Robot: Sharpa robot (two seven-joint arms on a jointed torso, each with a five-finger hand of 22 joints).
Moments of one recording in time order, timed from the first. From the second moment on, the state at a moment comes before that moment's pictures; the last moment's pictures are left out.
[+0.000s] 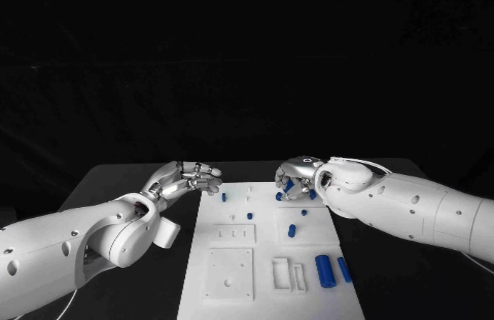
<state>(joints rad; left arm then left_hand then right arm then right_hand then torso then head) 1.35 -0.86 -0.16 1.54 -0.22 -0.28 0.39 1.15 -0.07 0.57 -0.28 0.12 0.79 0.19 0.33 0.48 1.09 0.15 0.17 0.10 0.93 0.12 0.46 0.49 0.06 0.70 0.03 0.49 1.29 1.37 -0.60 -0.13 1.14 -1.61 -0.17 0.00 1.14 -0.10 0.42 -0.29 0.30 0.87 0.16 0.37 0.41 1.16 0.10 0.12 0.07 1.35 -0.01 1.11 0.78 0.24 1.31 0.02 0.37 1.23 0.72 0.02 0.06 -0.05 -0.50</state>
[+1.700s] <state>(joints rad) 1.35 -0.86 -0.16 1.53 -0.20 -0.27 0.39 1.14 -0.08 0.58 -0.29 0.12 0.78 0.19 0.32 0.47 1.09 0.15 0.16 0.10 0.93 0.12 0.45 0.49 0.05 0.70 0.02 0.48 1.29 1.37 -0.59 -0.12 1.14 -1.65 -0.16 -0.03 1.09 -0.10 0.78 -0.22 0.05 0.98 0.13 0.37 0.45 1.28 0.06 0.14 0.15 1.33 -0.03 1.20 0.69 0.23 1.33 0.01 0.37 1.29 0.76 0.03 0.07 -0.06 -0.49</state>
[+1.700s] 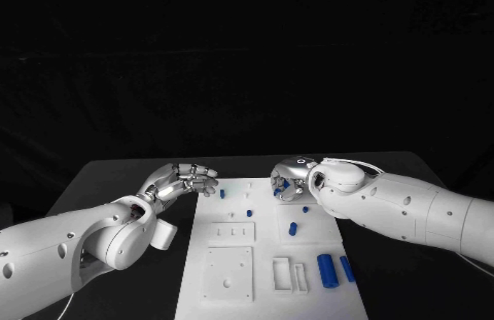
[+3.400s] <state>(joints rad) 1.36 -0.84 -0.15 1.51 -0.17 -0.28 0.39 1.16 -0.08 0.58 -0.29 0.12 0.78 0.19 0.32 0.47 1.09 0.15 0.15 0.09 0.93 0.12 0.45 0.50 0.05 0.70 0.02 0.48 1.29 1.36 -0.42 -0.10 1.06 -1.74 -0.34 -0.15 1.09 -0.14 0.85 -0.22 0.05 1.00 0.12 0.38 0.49 1.31 0.04 0.15 0.19 1.34 -0.04 1.22 0.67 0.22 1.35 0.00 0.37 1.31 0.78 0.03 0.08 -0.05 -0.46</state>
